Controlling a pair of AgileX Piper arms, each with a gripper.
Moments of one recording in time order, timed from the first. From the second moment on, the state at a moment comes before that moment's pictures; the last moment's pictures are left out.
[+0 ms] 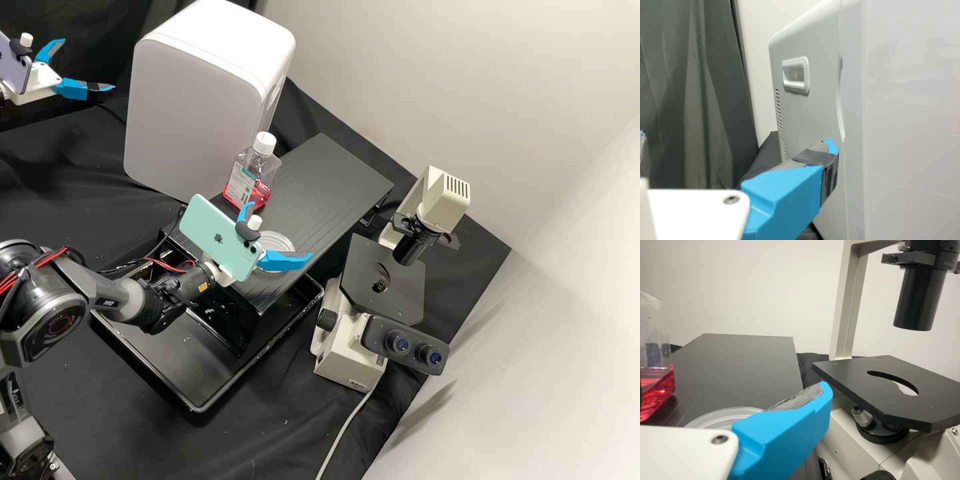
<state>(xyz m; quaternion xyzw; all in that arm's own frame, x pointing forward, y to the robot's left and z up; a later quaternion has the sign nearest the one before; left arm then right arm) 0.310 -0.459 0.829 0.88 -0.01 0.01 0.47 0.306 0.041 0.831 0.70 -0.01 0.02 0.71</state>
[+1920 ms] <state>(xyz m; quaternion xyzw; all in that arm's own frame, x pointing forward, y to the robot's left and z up) 0.215 -0.498 0.730 0.84 -0.05 -0.24 0.48 0.306 0.041 0.831 0.70 -0.01 0.02 0.71</state>
